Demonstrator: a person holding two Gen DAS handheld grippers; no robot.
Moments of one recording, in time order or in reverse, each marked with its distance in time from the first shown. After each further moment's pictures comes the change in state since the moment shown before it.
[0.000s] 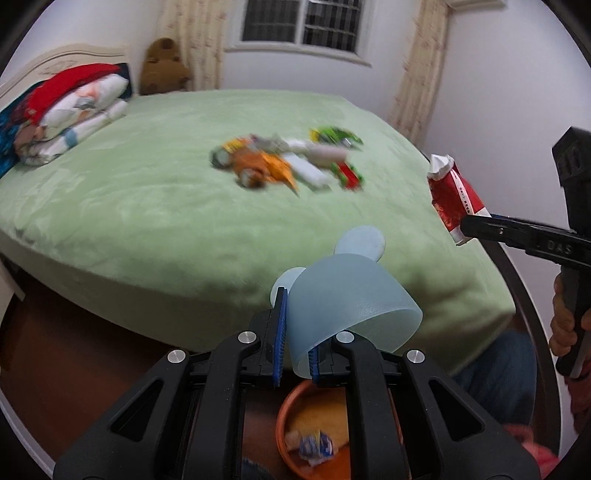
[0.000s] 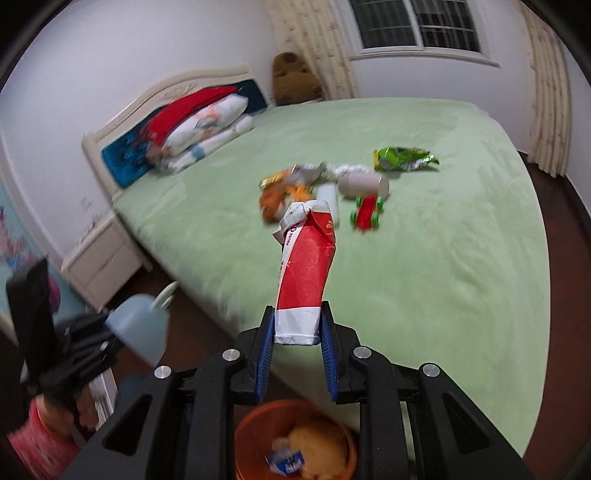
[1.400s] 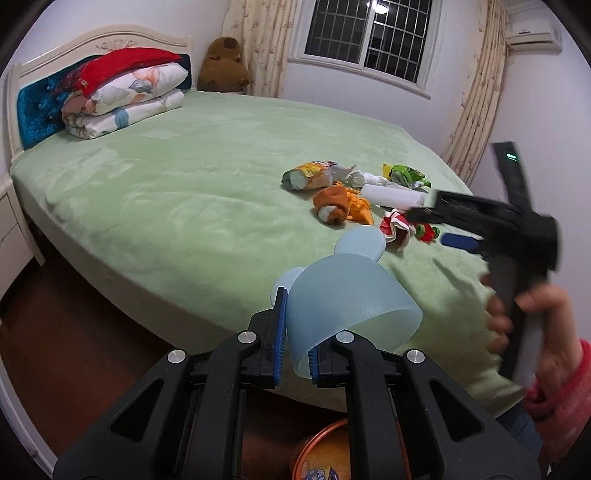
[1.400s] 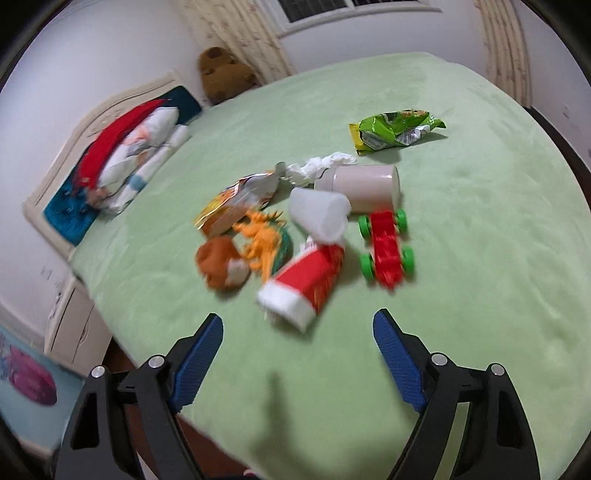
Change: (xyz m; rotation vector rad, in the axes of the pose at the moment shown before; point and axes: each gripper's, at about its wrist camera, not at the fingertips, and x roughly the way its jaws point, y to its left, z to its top) left arm 0.014 0.067 0.037 -0.203 -0.102 0.157; right arm 0.176 -0.023 0.121 0.313 0.042 -0.128
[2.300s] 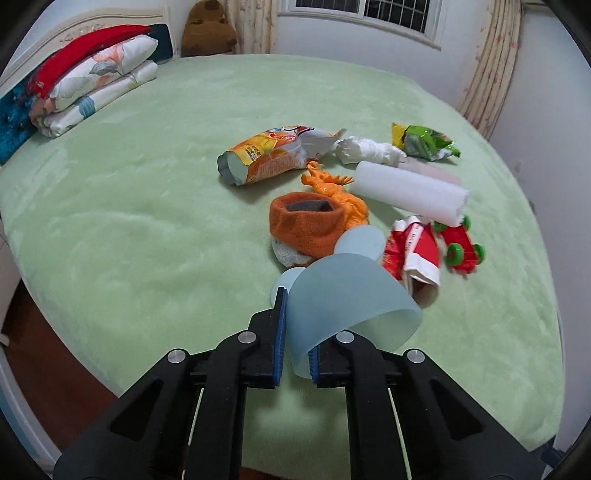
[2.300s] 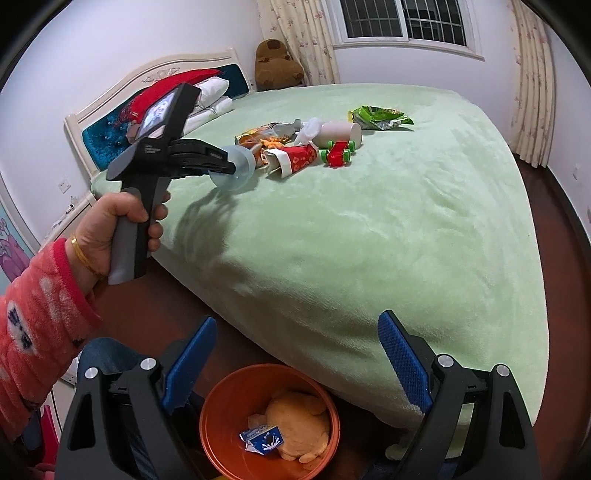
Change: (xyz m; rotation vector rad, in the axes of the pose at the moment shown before) left arm 0.146 -0.059 0.062 0.054 0.190 0.051; right arm -0.142 -0.067 -0.174 -0.293 -0.048 0.016
